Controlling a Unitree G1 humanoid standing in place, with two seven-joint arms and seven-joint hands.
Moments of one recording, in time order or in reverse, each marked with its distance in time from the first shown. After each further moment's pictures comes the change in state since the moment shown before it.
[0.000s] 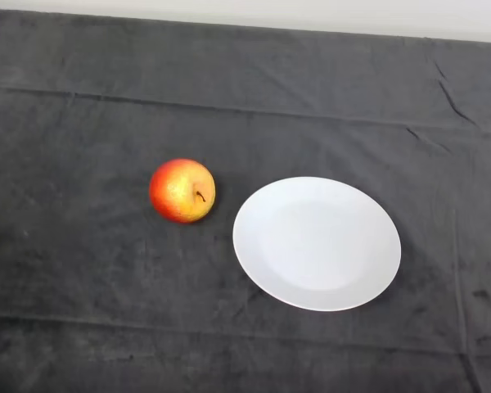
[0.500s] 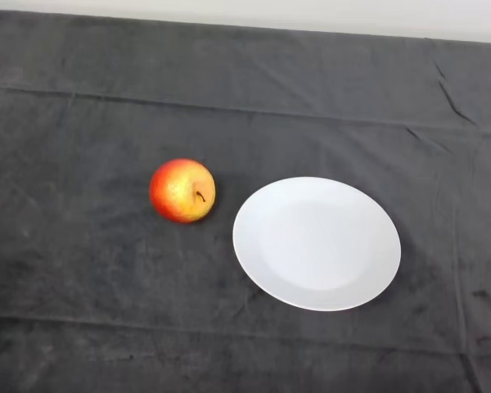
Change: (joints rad) left arm 0.024 0.029 0.069 0.112 -0.071 0.028 -0.010; right arm 0.000 0.000 0.000 0.000 0.004 0.000 0.000
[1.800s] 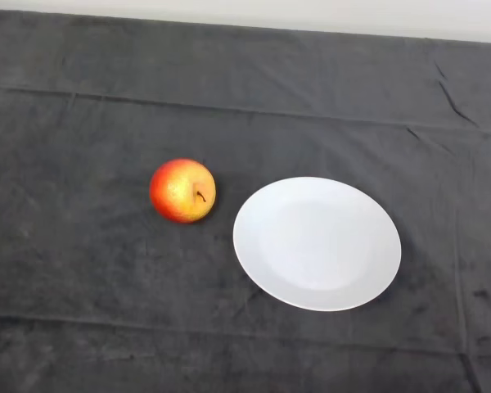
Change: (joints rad) left arm 0.068 0.000 -0.020 0.002 -0.118 0.069 -0.031; right arm 0.000 0.000 0.000 0.000 0.002 0.000 0.000
